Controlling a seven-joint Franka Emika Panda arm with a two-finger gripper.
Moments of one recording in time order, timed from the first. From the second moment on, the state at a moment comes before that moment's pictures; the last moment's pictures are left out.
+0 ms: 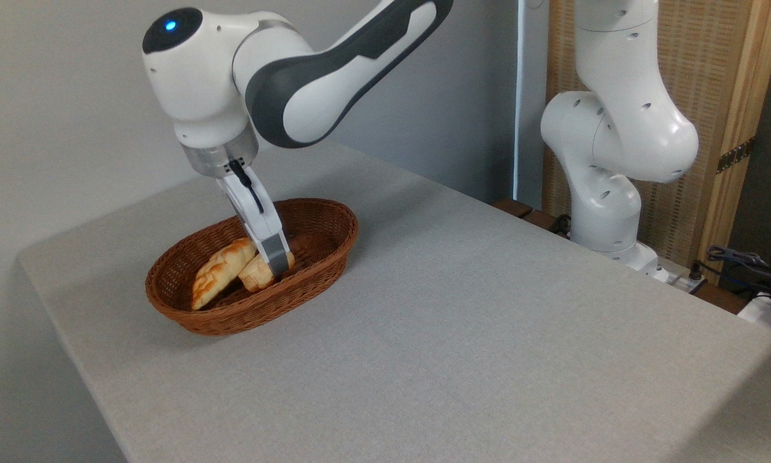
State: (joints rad) arm -0.01 0.16 -0.32 -1.81 -0.25 1.85 0.71
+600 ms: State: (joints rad) arm -0.01 0.20 -0.35 -1.81 -0.20 1.85 0.71
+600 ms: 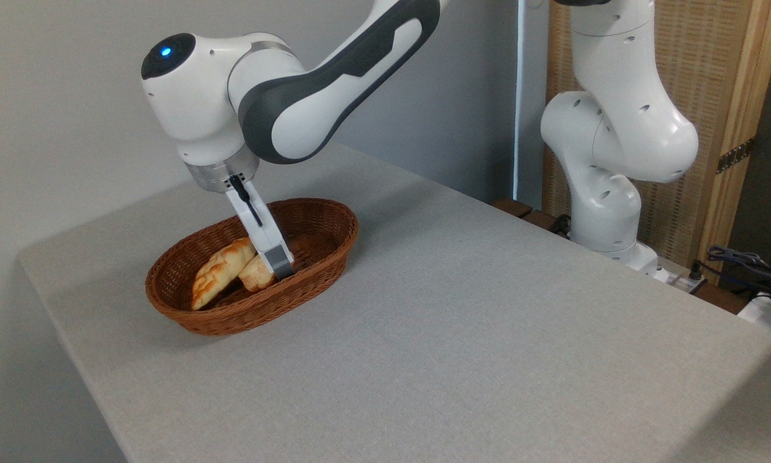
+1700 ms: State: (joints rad) arm 0.00 0.03 -0.23 -1.80 -0.20 1.79 0.71
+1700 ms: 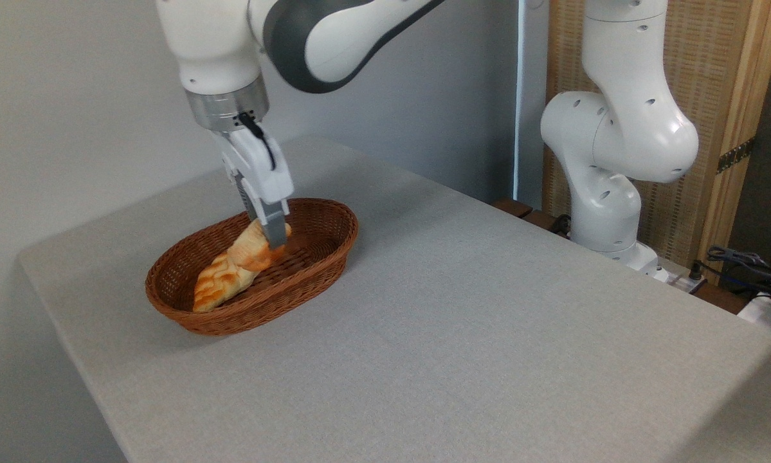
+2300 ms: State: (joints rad) arm 0.01 0.04 -0.12 -1.82 -0.17 1.75 0.71
